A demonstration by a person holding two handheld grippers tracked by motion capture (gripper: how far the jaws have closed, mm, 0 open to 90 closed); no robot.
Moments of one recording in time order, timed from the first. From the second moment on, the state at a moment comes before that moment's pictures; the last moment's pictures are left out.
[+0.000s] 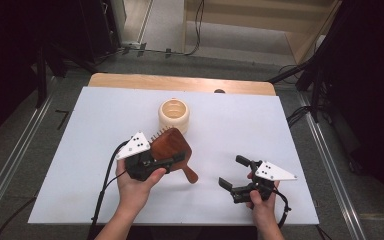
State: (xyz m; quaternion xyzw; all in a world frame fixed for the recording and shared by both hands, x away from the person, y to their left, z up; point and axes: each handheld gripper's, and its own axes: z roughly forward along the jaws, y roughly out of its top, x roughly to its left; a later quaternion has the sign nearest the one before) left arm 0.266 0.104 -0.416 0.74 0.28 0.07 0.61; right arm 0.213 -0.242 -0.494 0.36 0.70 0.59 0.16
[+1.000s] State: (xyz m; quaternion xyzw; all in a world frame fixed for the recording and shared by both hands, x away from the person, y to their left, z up) left arm 0.285 0.126 -0.405 0.73 0.29 0.08 0.62; right arm 0.200 -0.311 -0.504 0.40 0.69 0.55 0.25
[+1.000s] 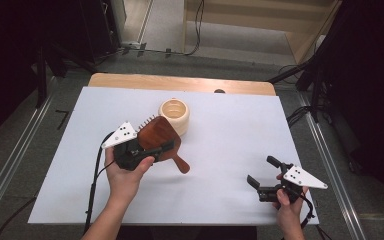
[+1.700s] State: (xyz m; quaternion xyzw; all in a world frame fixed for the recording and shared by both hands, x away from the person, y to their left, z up) left arm 0.307 0.132 -0.382 0.72 0.29 0.09 0.62; right arm 0.191 -0.333 -0.511 0.41 0.69 0.54 0.26
